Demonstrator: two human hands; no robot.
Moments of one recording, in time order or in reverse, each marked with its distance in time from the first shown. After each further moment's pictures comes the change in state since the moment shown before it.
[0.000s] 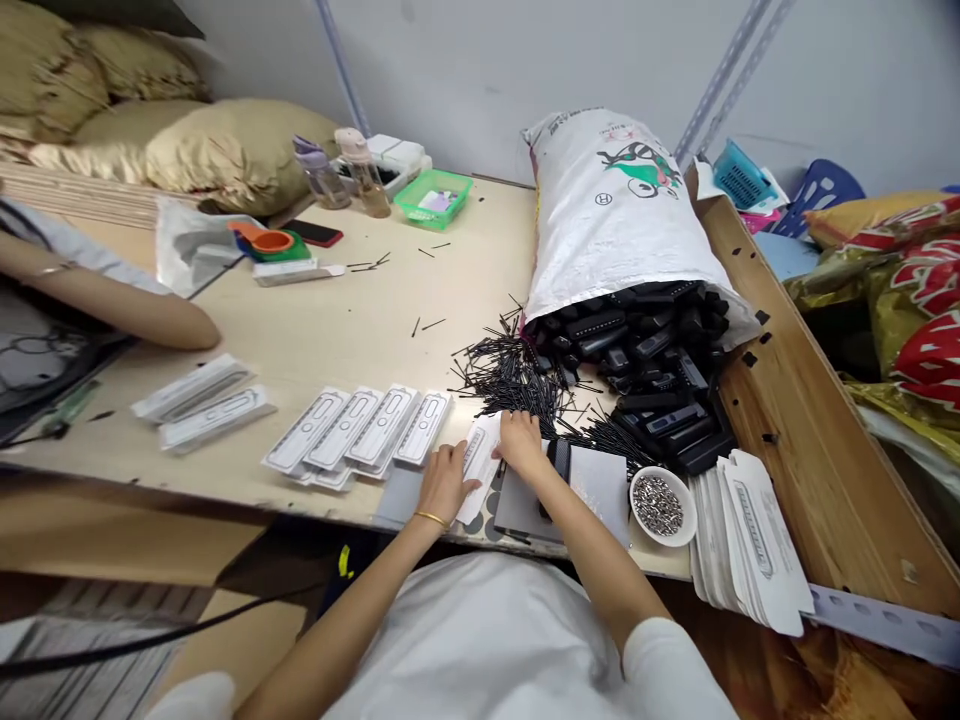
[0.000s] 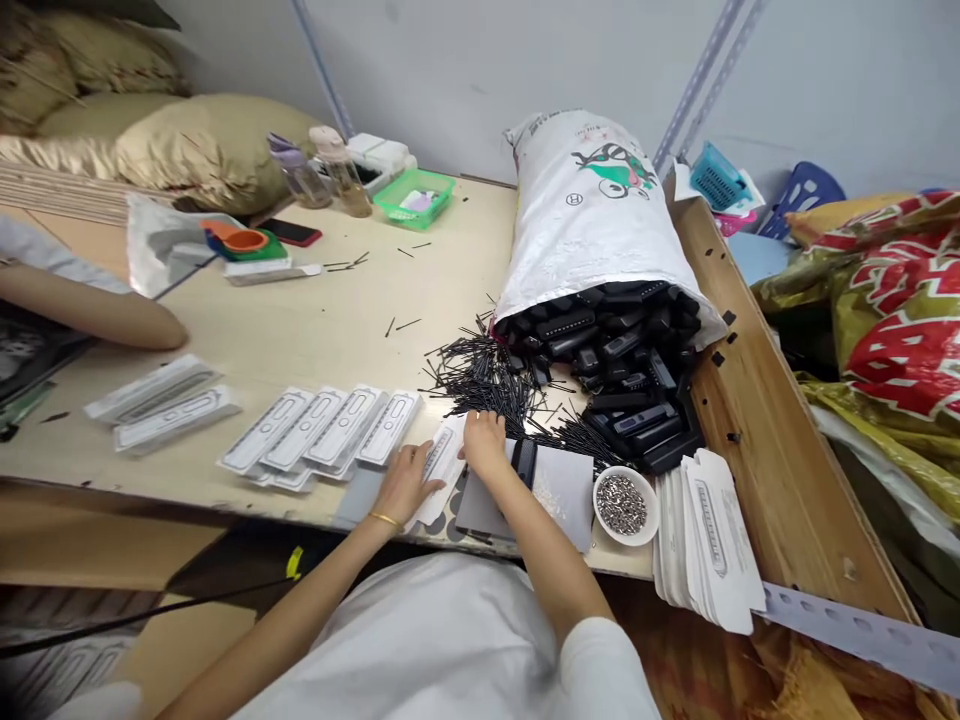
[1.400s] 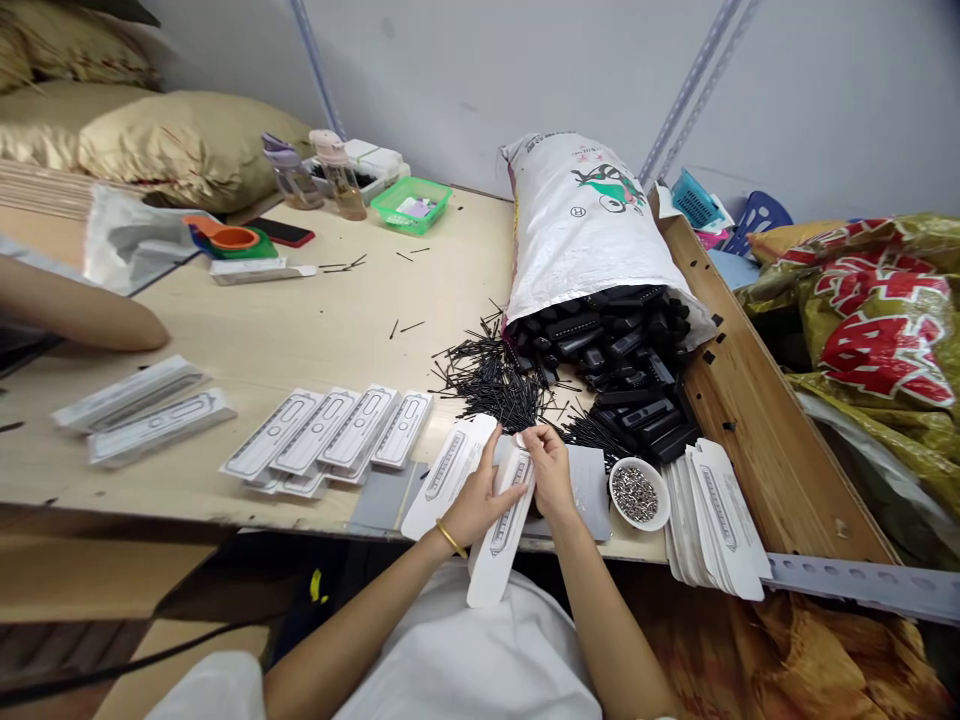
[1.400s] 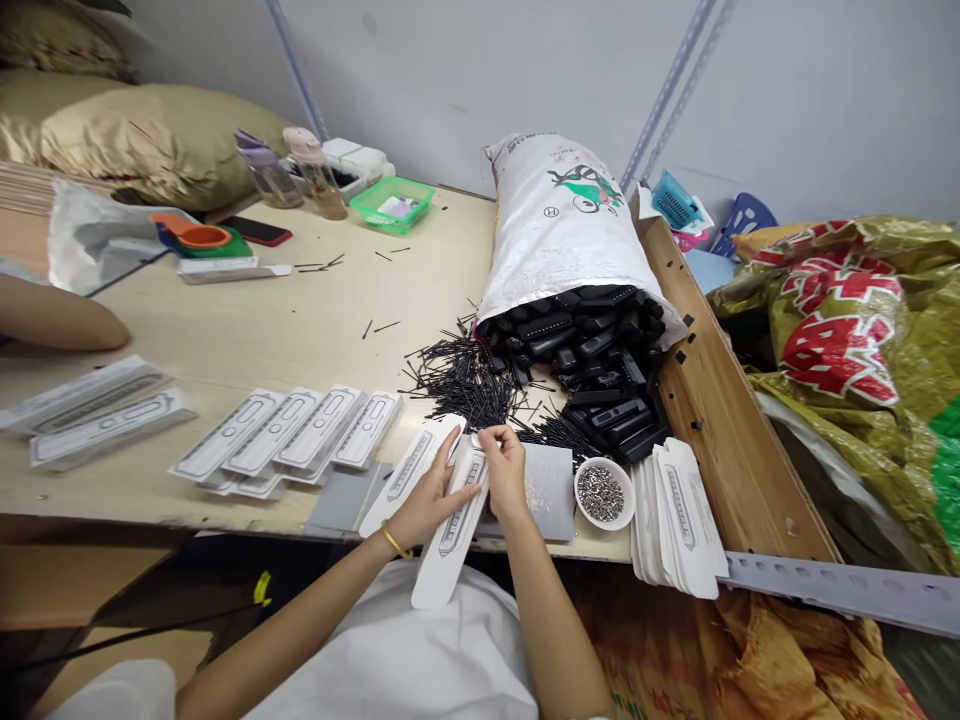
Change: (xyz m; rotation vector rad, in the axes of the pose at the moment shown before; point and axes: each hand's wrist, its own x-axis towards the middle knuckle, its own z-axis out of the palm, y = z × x) left_hand -0.021 0.079 -0.003 -1.045 -0.373 -0.018; right_hand -0.076 0.022 0.007 1.553 0.527 0.115
